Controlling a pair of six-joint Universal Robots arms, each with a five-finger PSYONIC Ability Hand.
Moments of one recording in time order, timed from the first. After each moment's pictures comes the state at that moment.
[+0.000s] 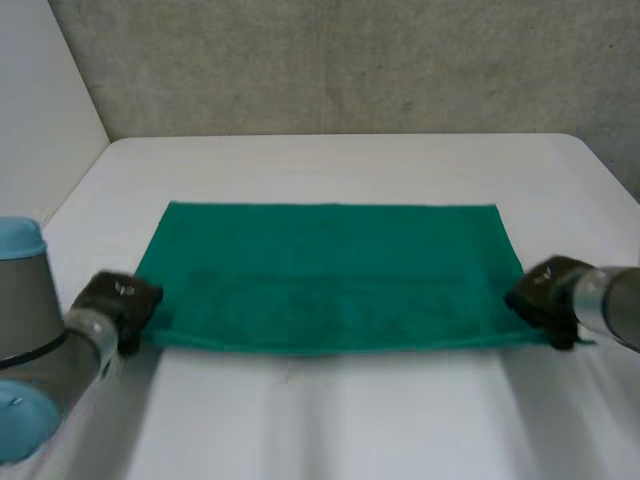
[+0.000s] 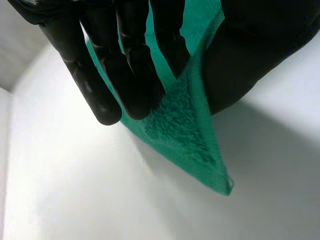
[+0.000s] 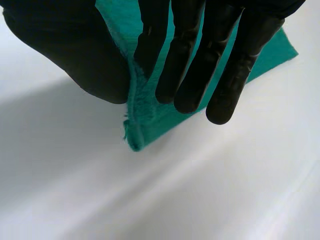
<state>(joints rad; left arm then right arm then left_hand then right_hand) 4.47 -1.88 -1.81 3.13 -1.64 3.76 1.77 -1.18 1.44 0.55 1.51 2.24 1.15 1.20 1.19 1.19 0.97 0.98 1.18 1.19 1.19 0.99</state>
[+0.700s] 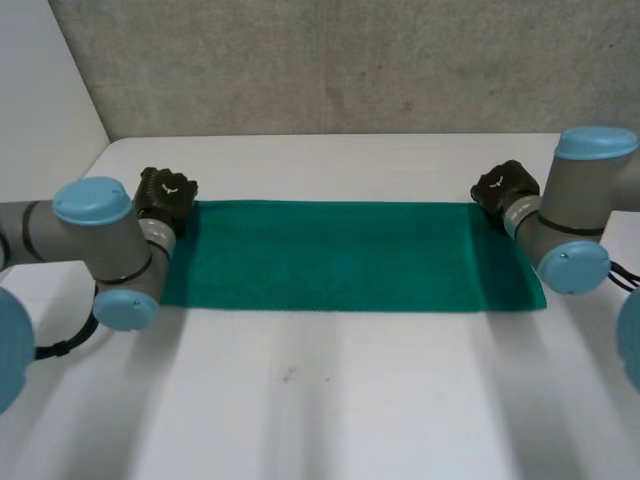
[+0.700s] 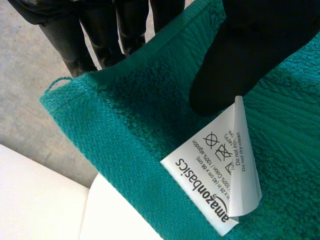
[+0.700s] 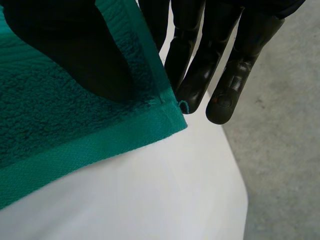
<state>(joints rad) 4.42 -2.47 -1.10 3.49 -1.62 3.78 1.82 -0.56 0.69 0.14 1.52 2.24 1.15 1.20 1.20 1.19 0.97 0.98 1.18 1.19 1.19 0.99</state>
